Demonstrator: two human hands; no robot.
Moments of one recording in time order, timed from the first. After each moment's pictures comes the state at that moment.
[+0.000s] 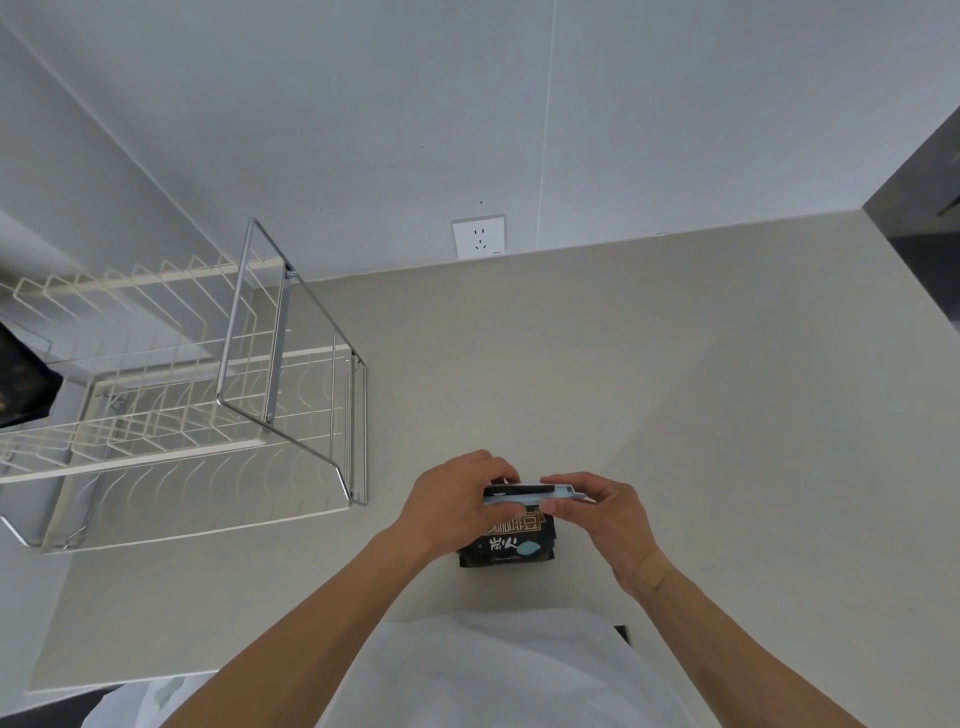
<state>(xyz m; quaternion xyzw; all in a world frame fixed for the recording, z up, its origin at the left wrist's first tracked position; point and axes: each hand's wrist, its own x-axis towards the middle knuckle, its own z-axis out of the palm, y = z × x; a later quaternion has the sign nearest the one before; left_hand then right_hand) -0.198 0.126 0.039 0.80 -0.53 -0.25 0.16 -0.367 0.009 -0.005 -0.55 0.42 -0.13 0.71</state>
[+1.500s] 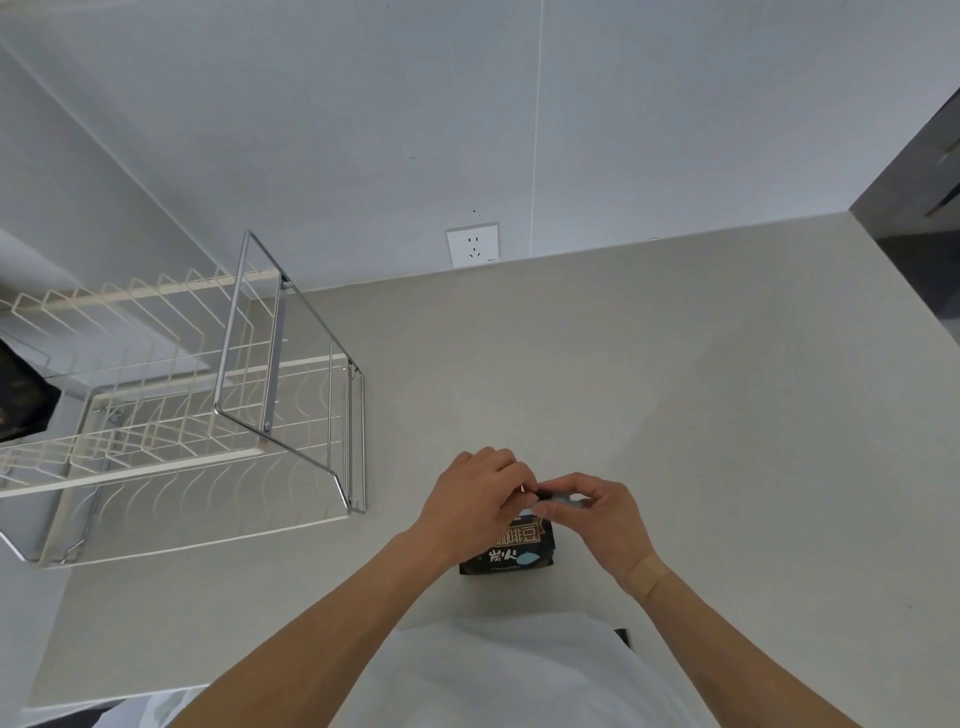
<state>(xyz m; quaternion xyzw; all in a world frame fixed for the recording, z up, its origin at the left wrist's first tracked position) -0.210 0.112 0.035 0.75 -0.62 -0.14 0.18 -0.363 0.011 0.010 -0.63 0.40 -0.13 0.65</state>
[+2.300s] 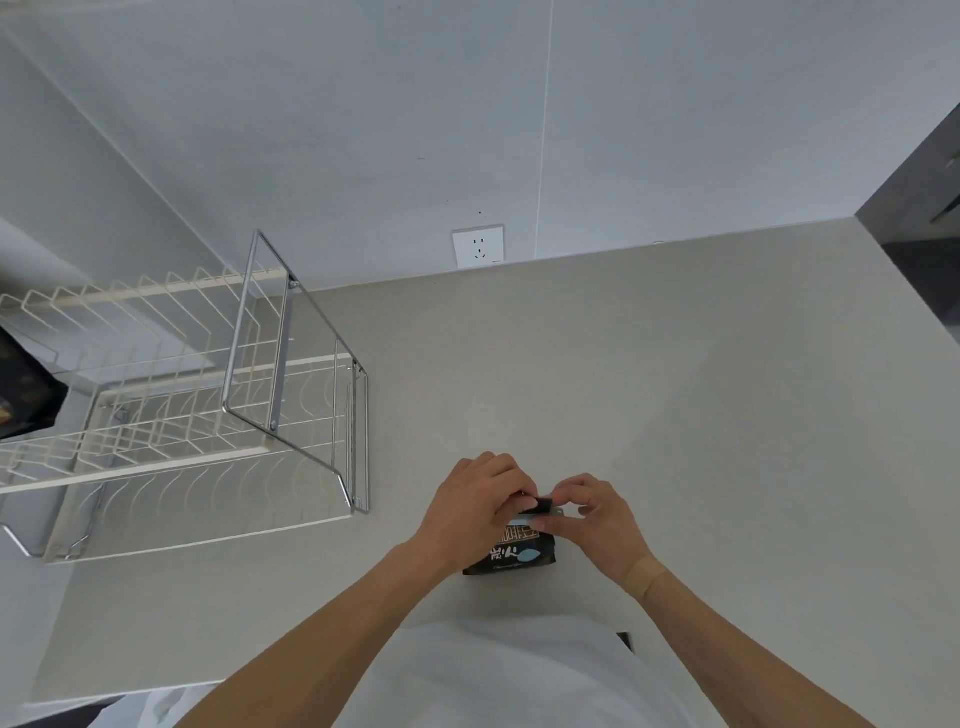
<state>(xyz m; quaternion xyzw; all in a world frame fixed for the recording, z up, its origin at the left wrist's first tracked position) -0.210 0.121 0.035 0.75 -0.60 -0.17 0.23 -0.364 0.009 -0.013 -0.73 0.40 -0.06 0.55</state>
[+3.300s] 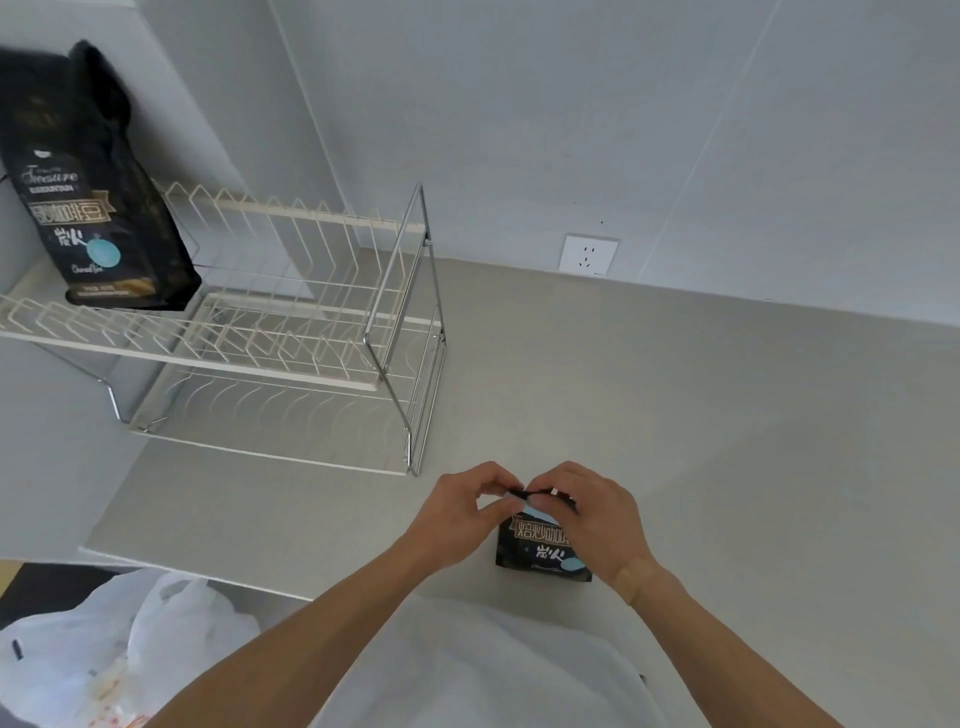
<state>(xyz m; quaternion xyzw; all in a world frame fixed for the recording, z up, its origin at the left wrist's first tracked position) -0.188 0.191 0.011 0.77 -0.29 -0.33 0.46 -0.299 0.037 0.036 -0.91 0.21 -0.02 0.36</state>
